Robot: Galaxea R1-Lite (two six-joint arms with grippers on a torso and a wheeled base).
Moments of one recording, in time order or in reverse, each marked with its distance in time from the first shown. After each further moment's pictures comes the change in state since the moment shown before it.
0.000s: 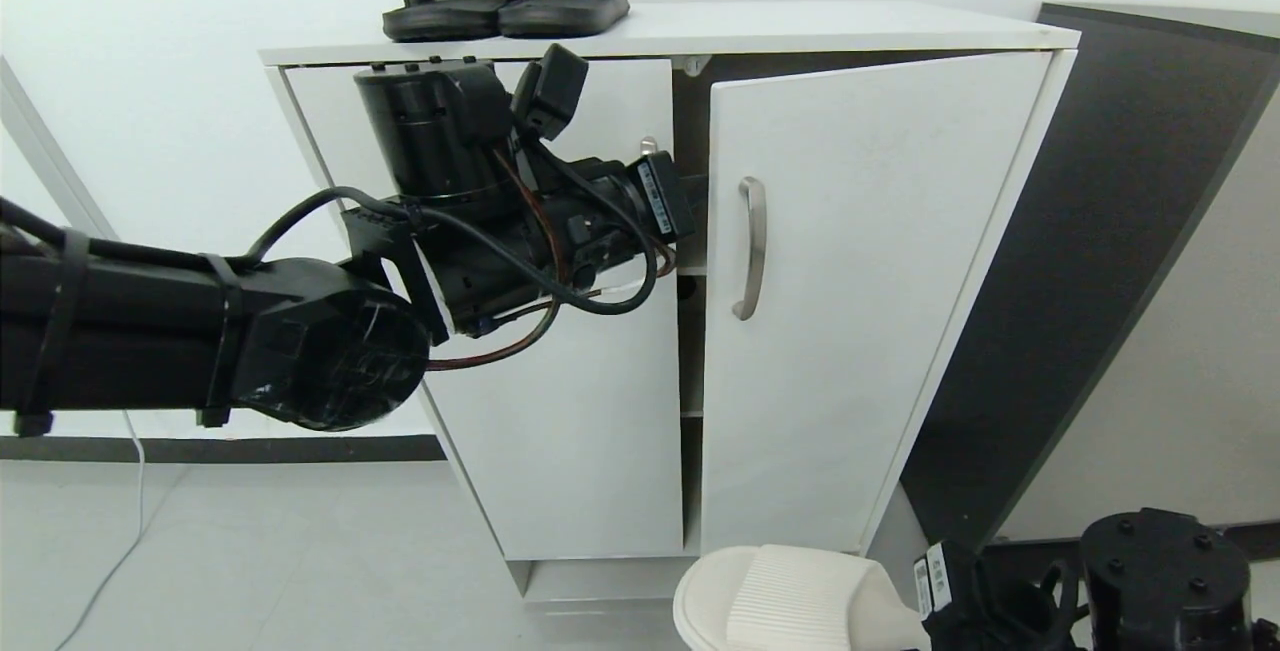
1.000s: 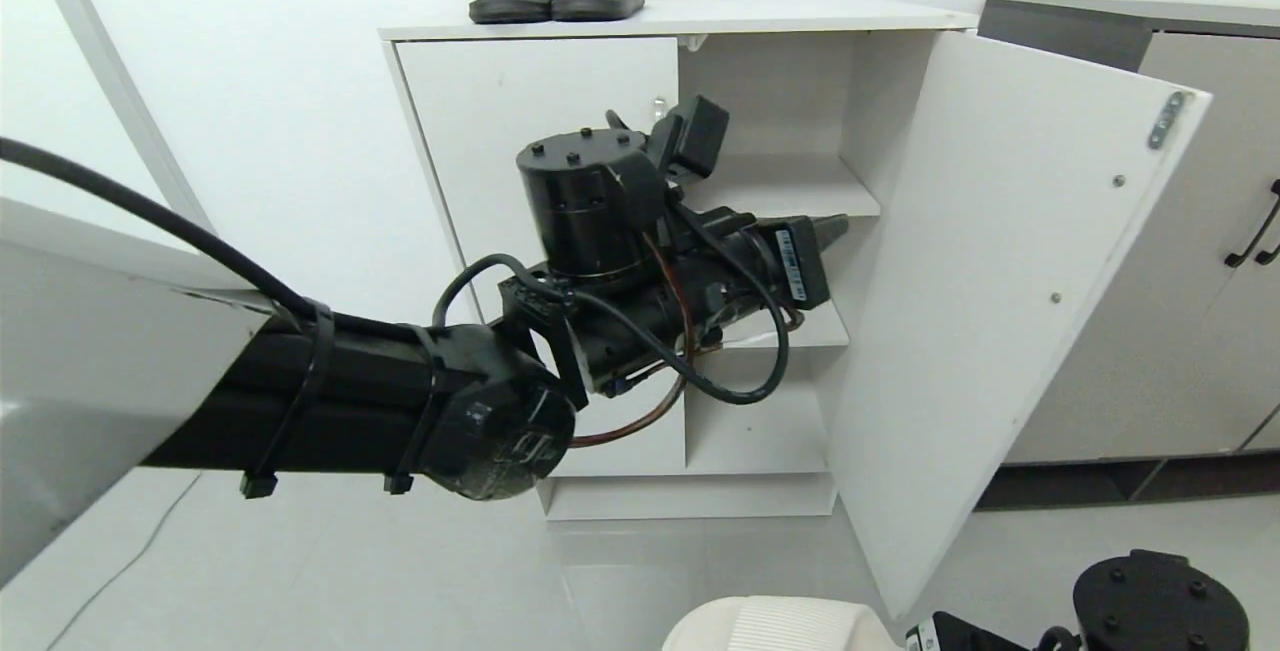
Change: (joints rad) left arm -0.158 0.138 -0.029 -0.184 0.035 0.074; right arm 0.084 0.008 0.032 -0.002 -0.004 -0.053
